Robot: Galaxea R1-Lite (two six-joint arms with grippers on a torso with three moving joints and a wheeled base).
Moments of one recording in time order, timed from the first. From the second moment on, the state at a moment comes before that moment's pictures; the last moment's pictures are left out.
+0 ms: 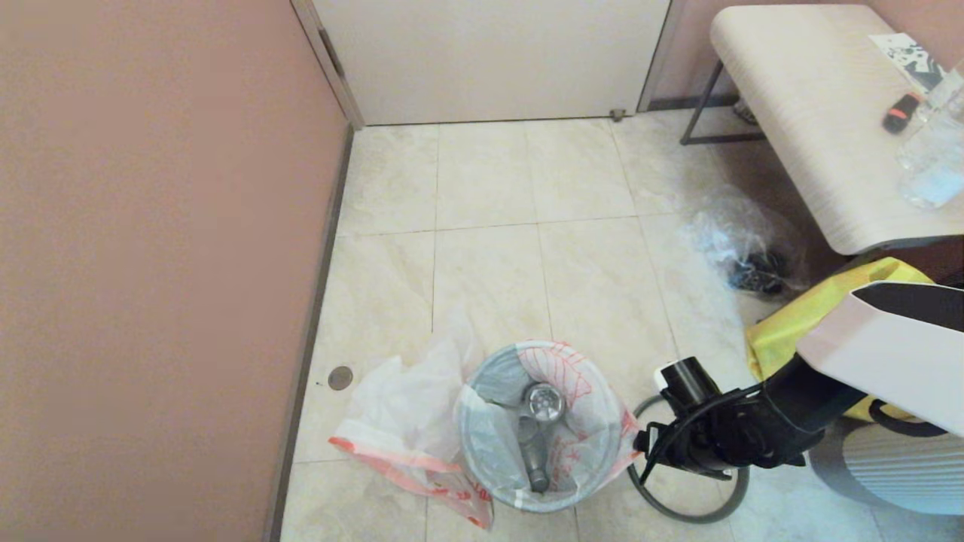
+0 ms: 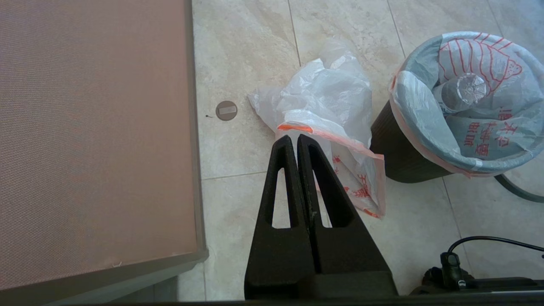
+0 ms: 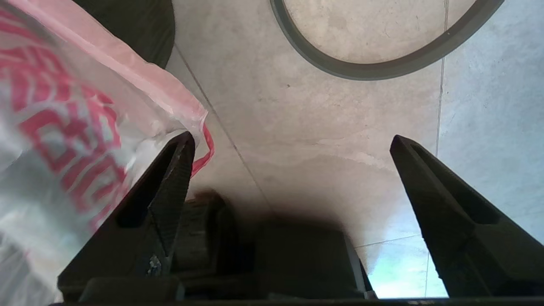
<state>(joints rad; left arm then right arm) 0.00 0.00 -0.03 0.07 -0.02 0.04 0.39 2.25 -0.94 -0.23 -0.21 0.61</state>
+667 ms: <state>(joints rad) 0.00 0.00 -0.03 0.07 -0.02 0.04 0.34 2.33 -0.98 -0.23 -0.24 0.58</state>
